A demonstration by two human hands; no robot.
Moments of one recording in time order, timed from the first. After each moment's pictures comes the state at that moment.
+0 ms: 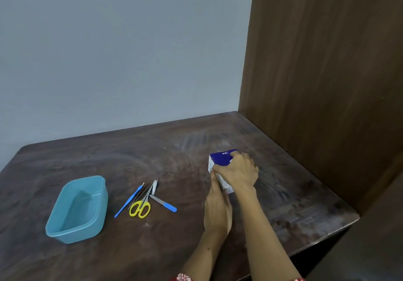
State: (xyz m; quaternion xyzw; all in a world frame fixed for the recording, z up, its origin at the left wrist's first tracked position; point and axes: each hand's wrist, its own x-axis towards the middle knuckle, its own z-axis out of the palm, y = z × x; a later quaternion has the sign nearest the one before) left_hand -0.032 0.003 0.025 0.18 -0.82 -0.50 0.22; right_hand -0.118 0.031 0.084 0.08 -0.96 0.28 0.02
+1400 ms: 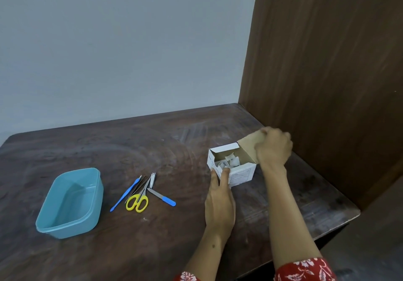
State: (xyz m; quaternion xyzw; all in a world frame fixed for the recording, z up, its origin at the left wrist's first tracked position) left_hand -0.042 0.004 0.010 0.17 -0.88 -0.37 0.23; right_hand -0.162 0.073 0.113 0.02 -0.94 0.28 0.20
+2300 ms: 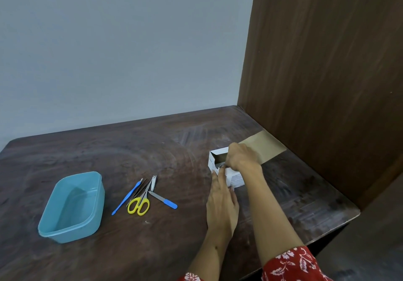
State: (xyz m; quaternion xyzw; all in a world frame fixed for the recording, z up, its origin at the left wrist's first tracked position) left_hand -0.045 0.004 0.004 0.18 -0.87 -0.39 0.24; right_hand -0.144 0.025 0.106 0.18 -0.98 0.11 -0.05
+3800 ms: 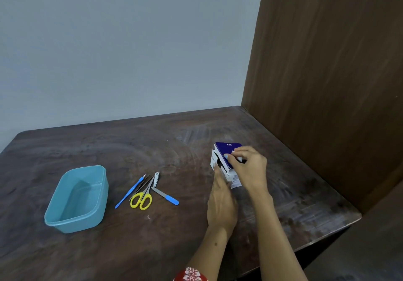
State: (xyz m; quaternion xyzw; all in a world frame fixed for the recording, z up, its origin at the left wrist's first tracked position) left_hand -0.036 0.002 0.015 0.17 -0.84 -0.46 0.22; right_hand -0.125 0.050 0.061 0.21 -0.82 0.50 0.18
